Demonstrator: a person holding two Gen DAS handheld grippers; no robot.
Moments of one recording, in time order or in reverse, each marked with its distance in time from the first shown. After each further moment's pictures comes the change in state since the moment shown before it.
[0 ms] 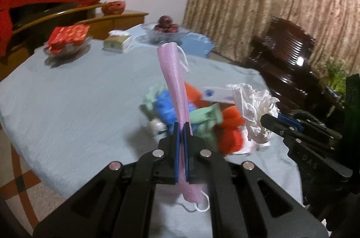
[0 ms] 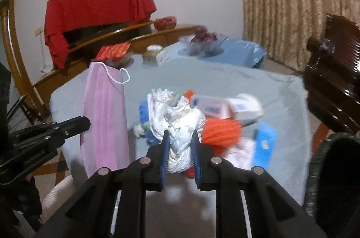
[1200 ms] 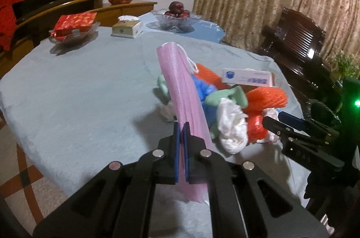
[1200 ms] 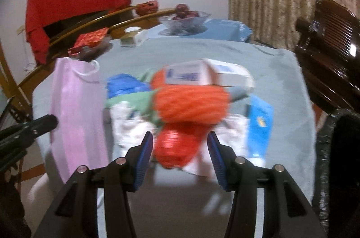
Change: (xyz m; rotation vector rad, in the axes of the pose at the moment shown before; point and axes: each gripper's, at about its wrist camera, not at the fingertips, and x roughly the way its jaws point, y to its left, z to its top) left arm 0.033 0.027 -0.023 -0.020 0.073 0.084; right arm 0.076 0.000 -0.026 0.021 0.127 -0.035
